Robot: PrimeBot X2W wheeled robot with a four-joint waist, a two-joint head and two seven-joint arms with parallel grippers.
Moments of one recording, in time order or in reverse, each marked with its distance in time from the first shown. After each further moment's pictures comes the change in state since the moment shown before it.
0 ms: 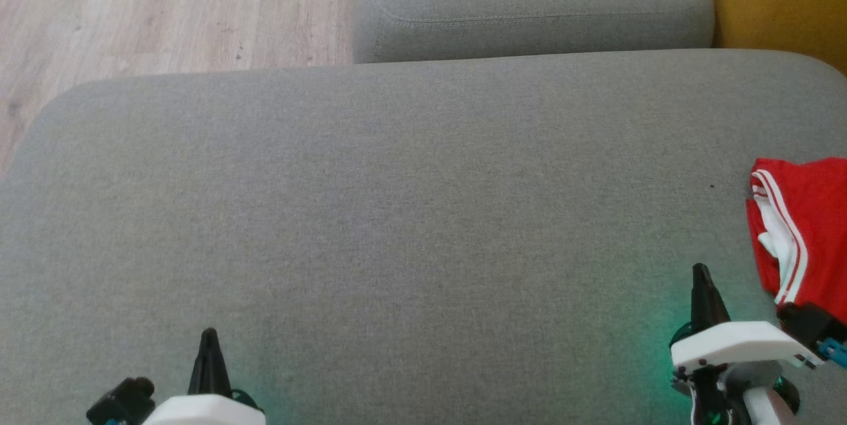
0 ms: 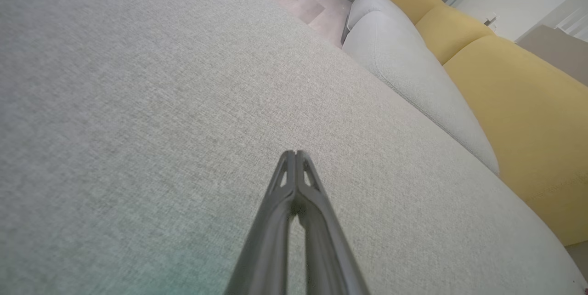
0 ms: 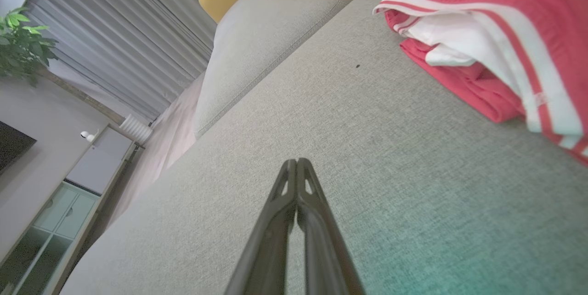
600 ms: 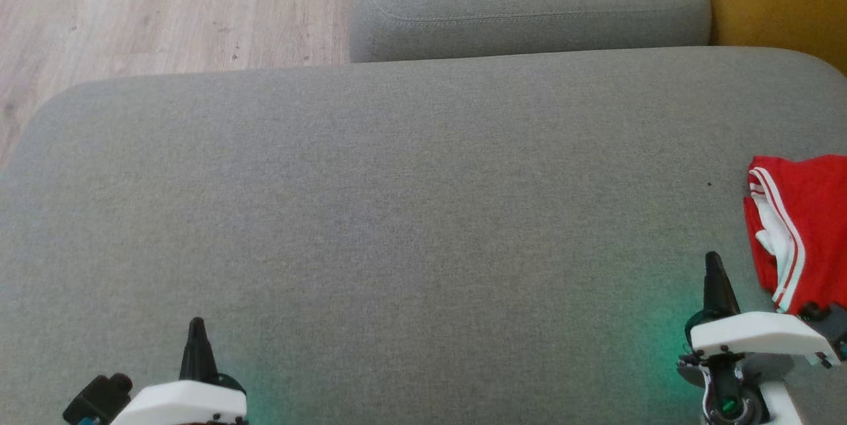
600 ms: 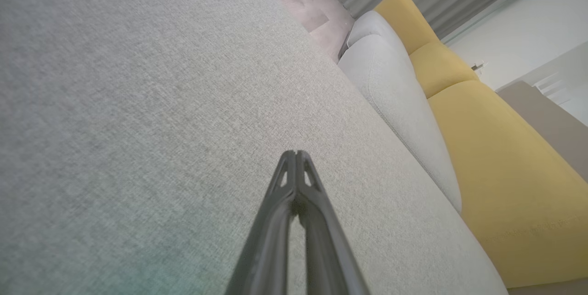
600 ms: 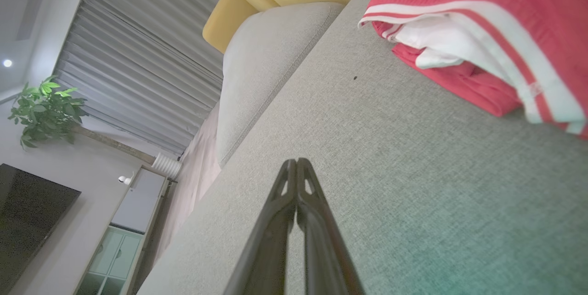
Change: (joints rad) left arm -0.020 0.000 0.034 -0.033 -0.199 -0.018 0.055; right arm 0.001 0.000 -0.018 -0.064 0.205 0.000 0.049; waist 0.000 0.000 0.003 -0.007
